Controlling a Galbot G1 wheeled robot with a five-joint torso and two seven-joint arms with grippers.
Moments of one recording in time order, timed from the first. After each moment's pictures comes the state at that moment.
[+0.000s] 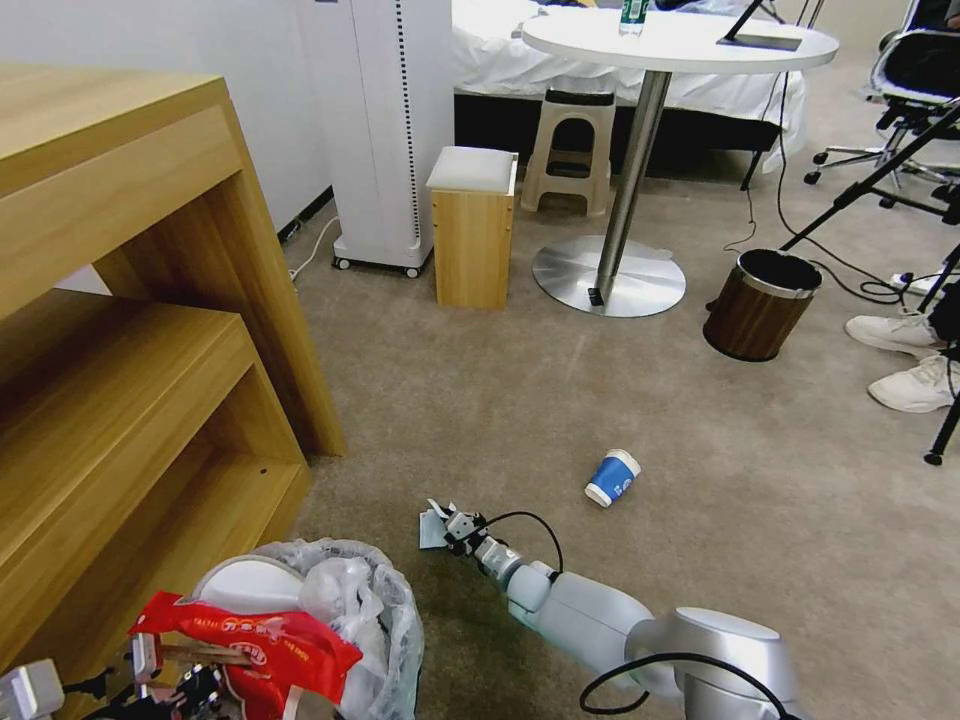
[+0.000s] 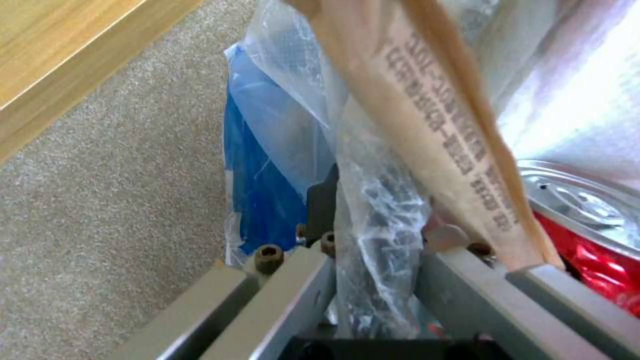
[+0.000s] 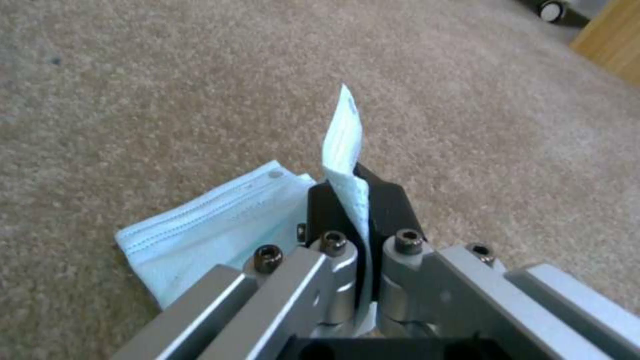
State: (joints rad) left arm 2.11 -1.11 -1.04 -2.50 -1.66 0.66 -0.75; right arm -0.49 1.51 -0.93 0.47 0.50 0.50 0.17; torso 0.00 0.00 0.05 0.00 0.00
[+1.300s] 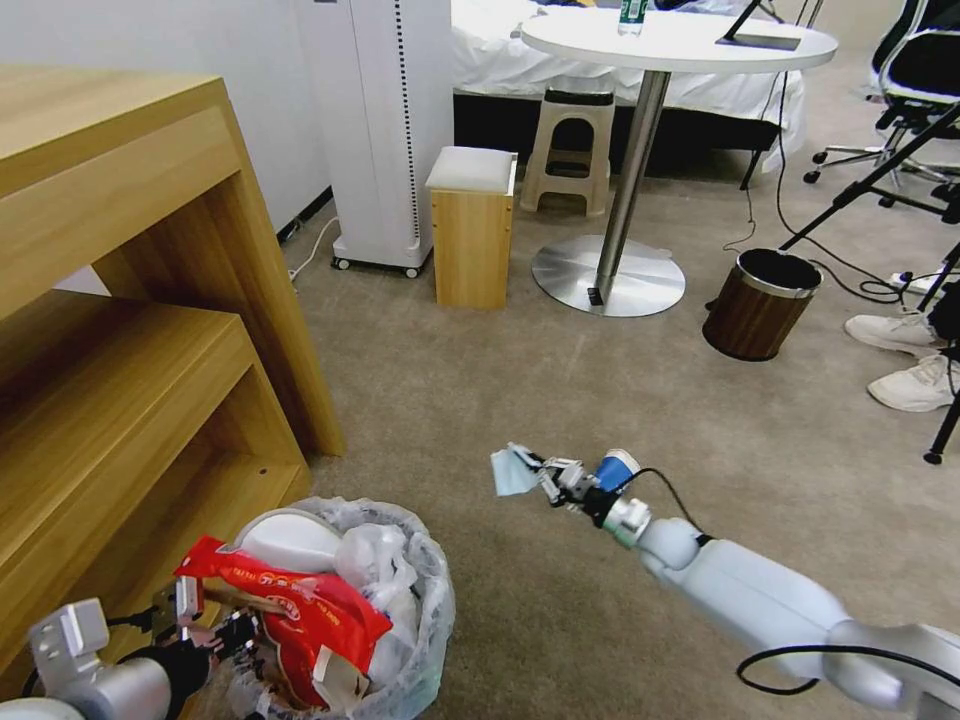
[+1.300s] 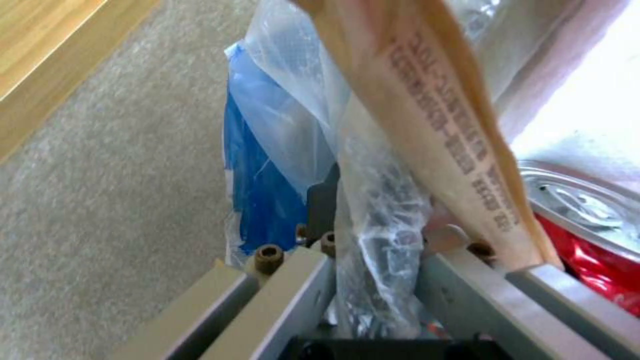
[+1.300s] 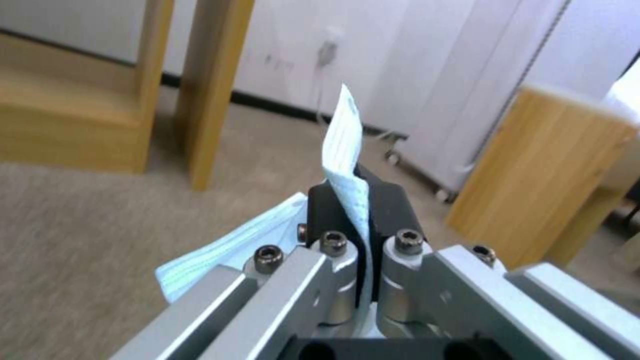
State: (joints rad) left arm 1.94 -0.98 -0.95 -2.50 -1.67 0.66 -0.73; right arm -0.54 0.91 -0.58 1.05 0.52 0.81 -0.19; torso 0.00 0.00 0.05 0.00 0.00
